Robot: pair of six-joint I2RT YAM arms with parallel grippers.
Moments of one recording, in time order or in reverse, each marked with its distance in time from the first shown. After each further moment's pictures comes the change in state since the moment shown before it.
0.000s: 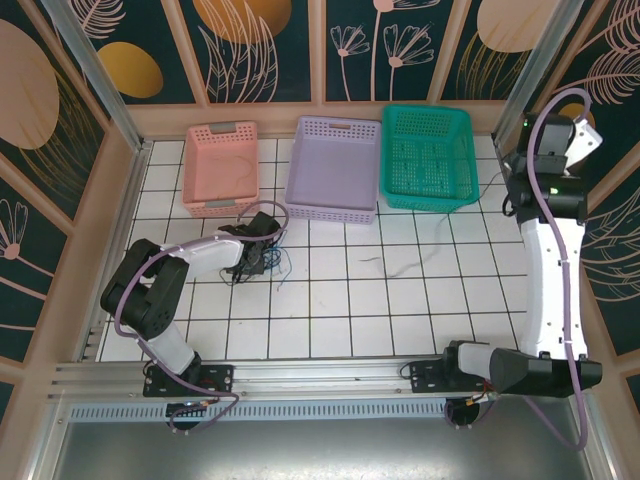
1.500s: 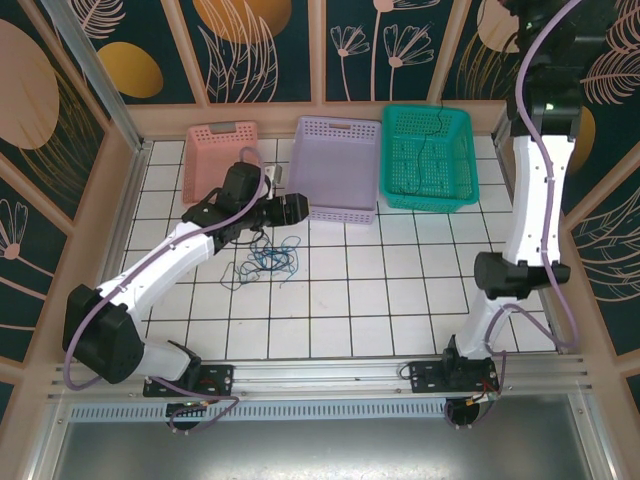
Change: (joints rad) left arm -0.006 -0.284 0.242 0.192 0.635 -0.071; right arm 0.039 0.649 0.965 0.634 -0.463 -0.123
